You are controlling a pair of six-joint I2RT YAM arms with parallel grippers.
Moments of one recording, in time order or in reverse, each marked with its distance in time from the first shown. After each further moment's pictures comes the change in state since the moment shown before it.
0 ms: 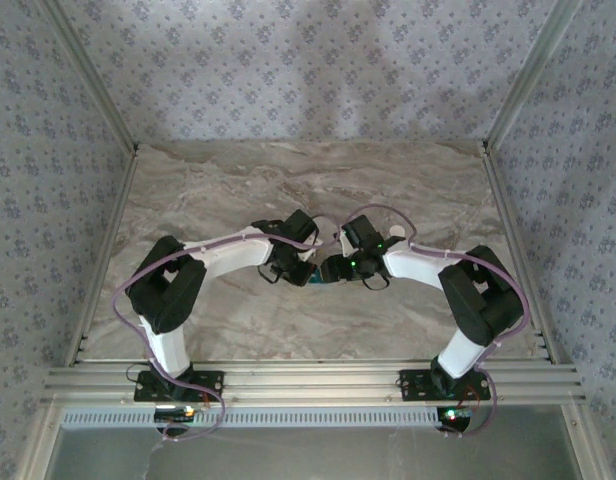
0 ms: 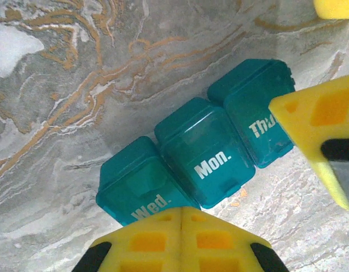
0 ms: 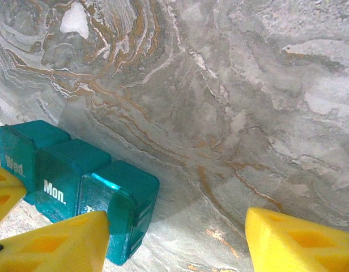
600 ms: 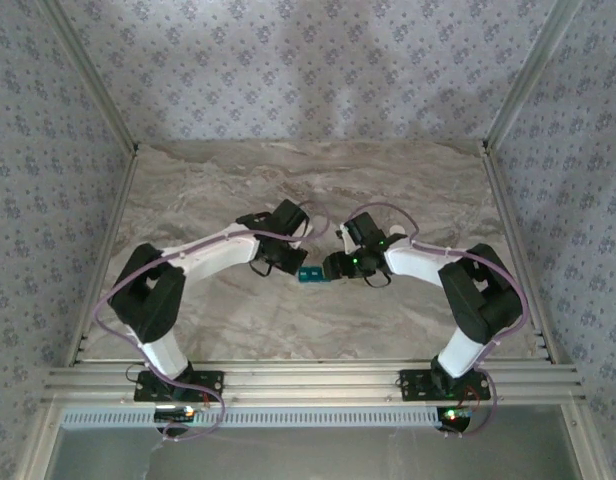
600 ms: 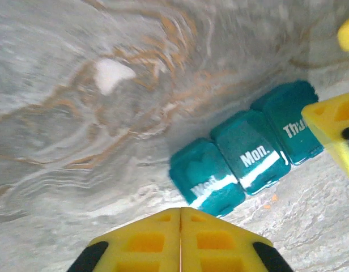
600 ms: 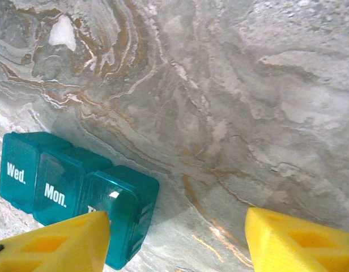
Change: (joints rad) left arm 0.051 -0.130 -0.016 0.022 -0.112 -0.001; right arm -0.030 0.008 0.023 -0.025 -0.011 0.000
